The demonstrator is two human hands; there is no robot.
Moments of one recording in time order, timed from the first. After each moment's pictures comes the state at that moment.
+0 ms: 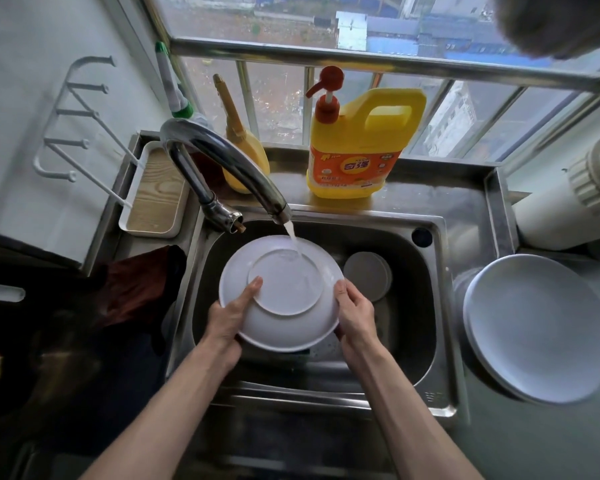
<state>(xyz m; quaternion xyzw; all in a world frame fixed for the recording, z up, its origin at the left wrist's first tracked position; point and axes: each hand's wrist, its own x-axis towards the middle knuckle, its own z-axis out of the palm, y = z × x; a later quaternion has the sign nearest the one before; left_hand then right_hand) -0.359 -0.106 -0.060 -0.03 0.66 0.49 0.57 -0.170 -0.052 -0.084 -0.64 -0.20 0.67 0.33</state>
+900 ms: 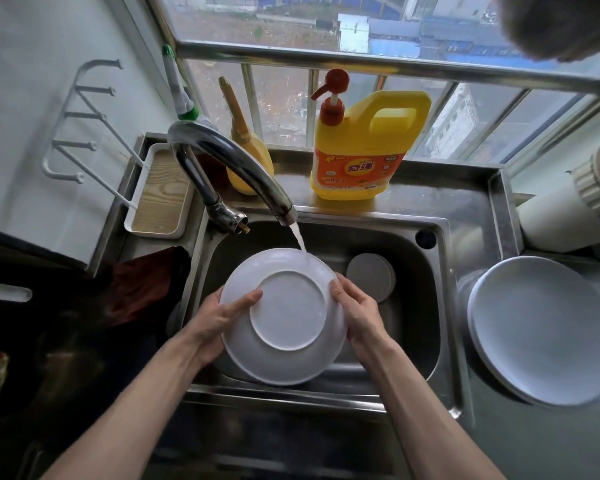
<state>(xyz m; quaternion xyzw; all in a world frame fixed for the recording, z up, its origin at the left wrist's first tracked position) -0.396 -0.112 -0.054 0.10 0.60 0.42 0.67 -0.160 -0.042 -0.094 -0.63 -0.23 0.69 0.27</state>
